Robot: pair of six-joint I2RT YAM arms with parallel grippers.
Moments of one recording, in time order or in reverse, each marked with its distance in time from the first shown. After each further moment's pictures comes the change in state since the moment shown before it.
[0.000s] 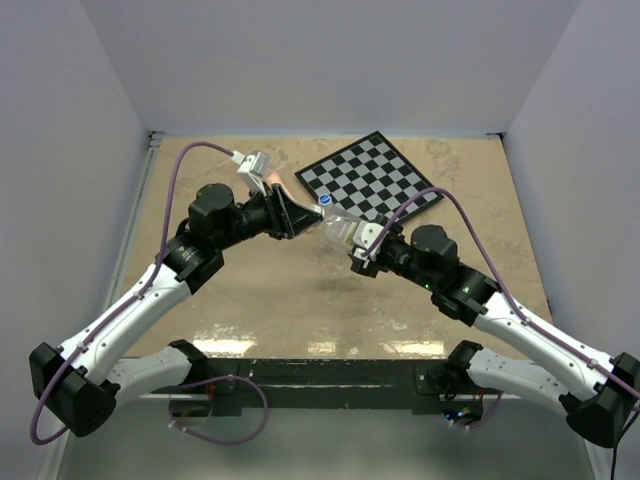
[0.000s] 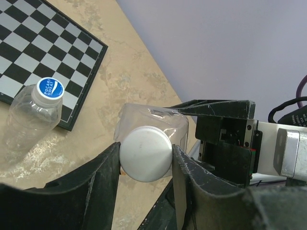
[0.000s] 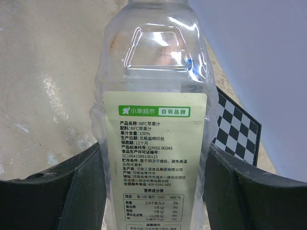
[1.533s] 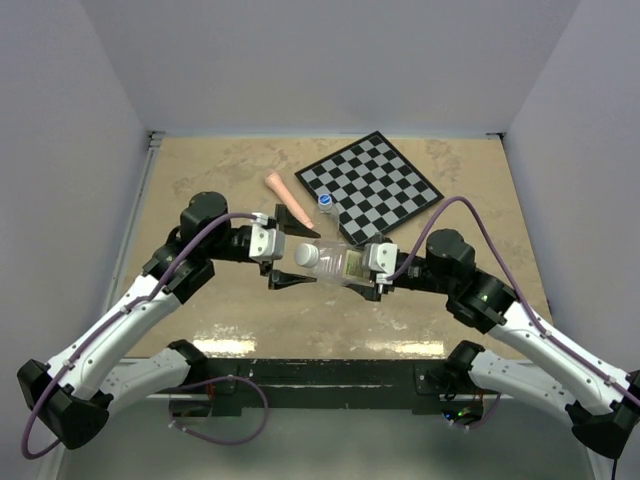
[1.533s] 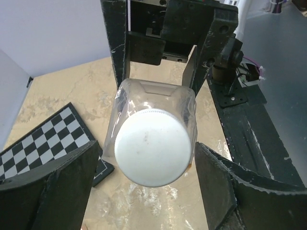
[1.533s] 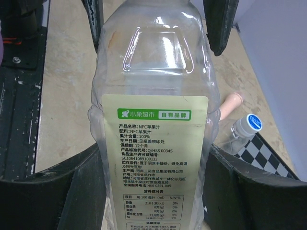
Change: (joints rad) left arm -0.015 -0.082 -0.002 -0.147 0.619 1.127; right arm 0.002 -0.098 0.030 -0.113 -0.403 0.027
